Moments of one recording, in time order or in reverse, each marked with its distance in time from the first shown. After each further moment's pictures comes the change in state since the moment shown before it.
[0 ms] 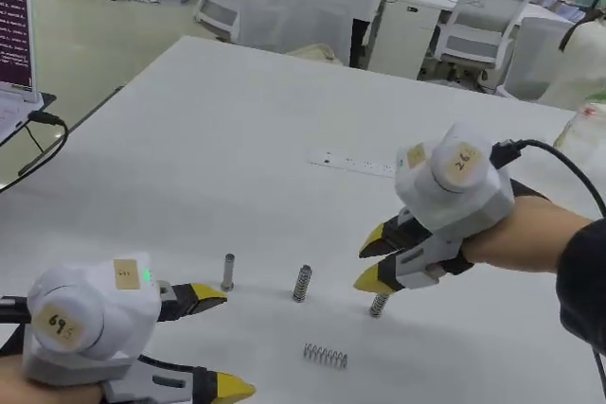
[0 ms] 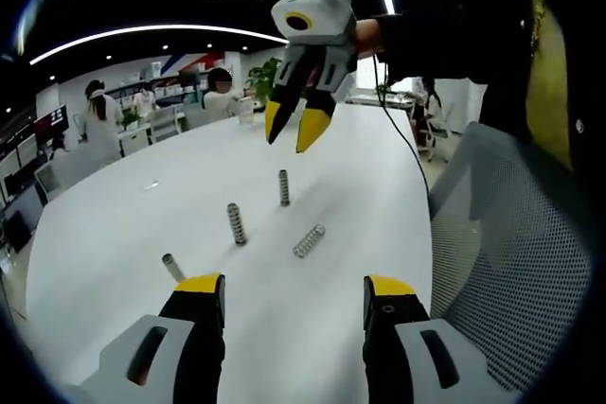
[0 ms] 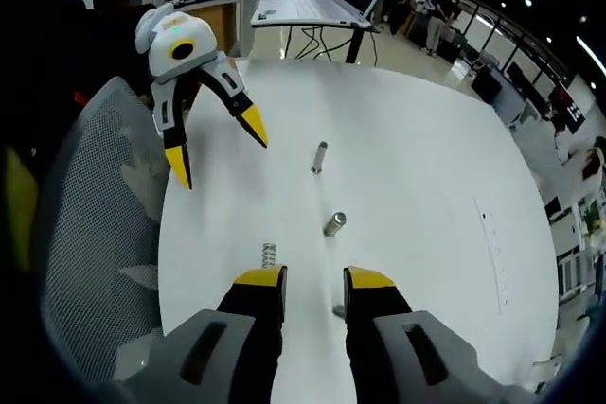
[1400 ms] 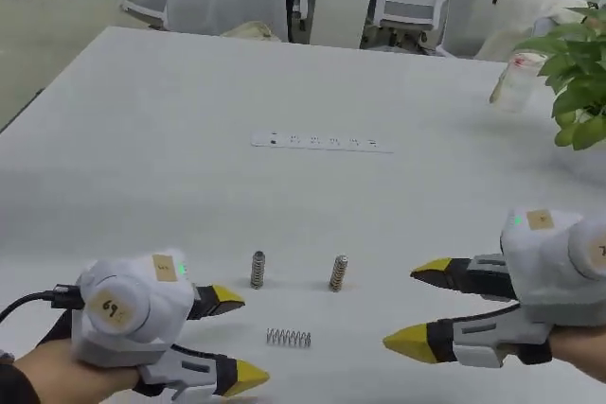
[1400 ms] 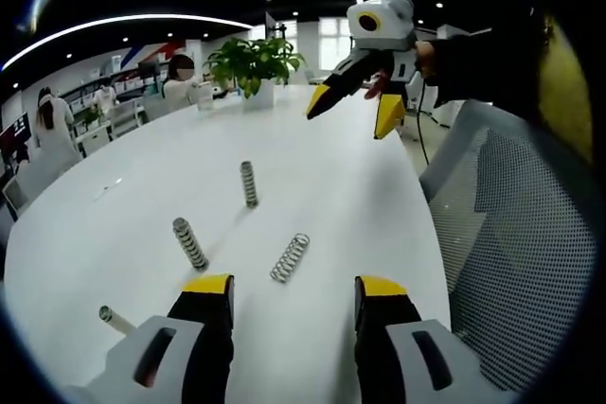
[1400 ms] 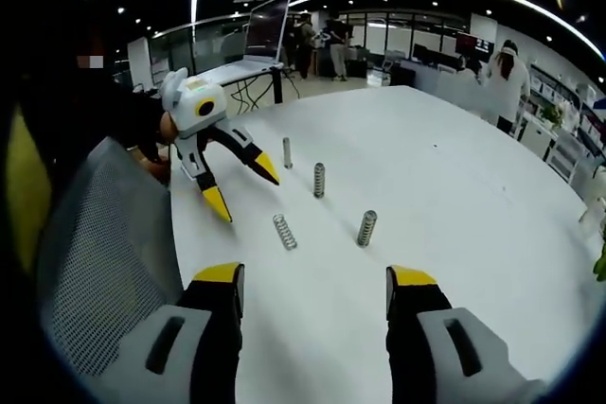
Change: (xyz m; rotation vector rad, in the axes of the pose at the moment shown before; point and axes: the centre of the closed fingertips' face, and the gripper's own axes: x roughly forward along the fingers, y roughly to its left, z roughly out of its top) left arm 0.068 -0.014 -0.003 0.064 0.083 -0.165; right arm -0.040 0.042 -0.084 0.435 -0.316 -0.171
